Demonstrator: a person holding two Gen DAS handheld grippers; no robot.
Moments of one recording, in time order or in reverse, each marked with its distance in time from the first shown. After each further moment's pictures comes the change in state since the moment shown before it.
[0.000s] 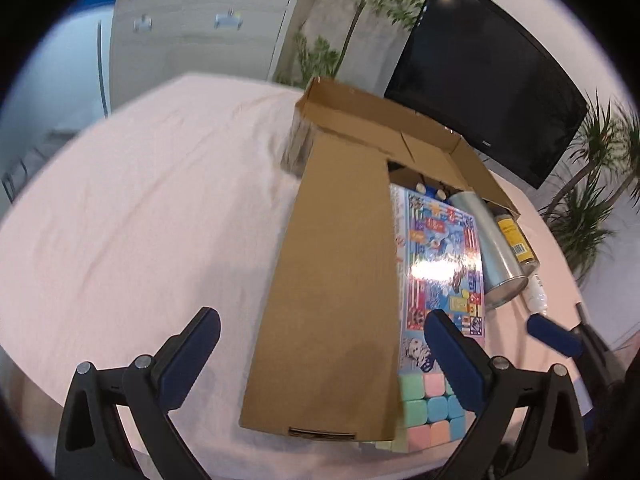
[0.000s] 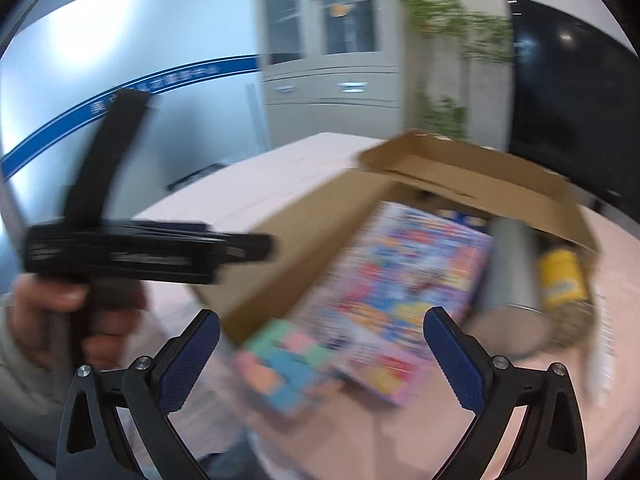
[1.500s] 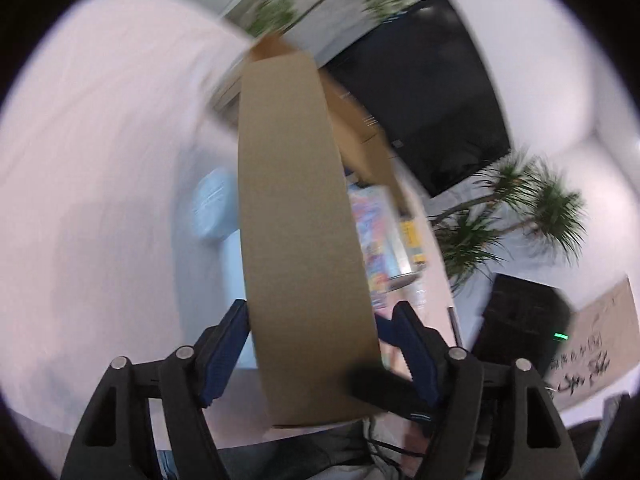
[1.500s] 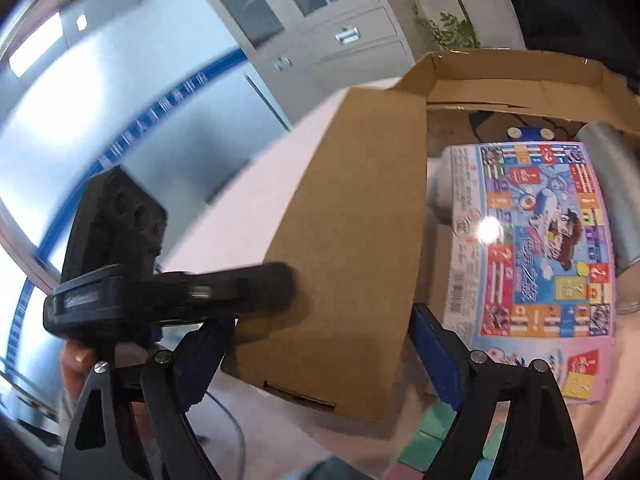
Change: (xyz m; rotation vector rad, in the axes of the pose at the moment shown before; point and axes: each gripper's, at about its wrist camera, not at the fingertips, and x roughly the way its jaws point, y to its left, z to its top) left arm -0.005 0.021 0.007 -0.150 0.150 -0.457; right arm 0.073 -0.055 0.009 0.331 0.106 0.258
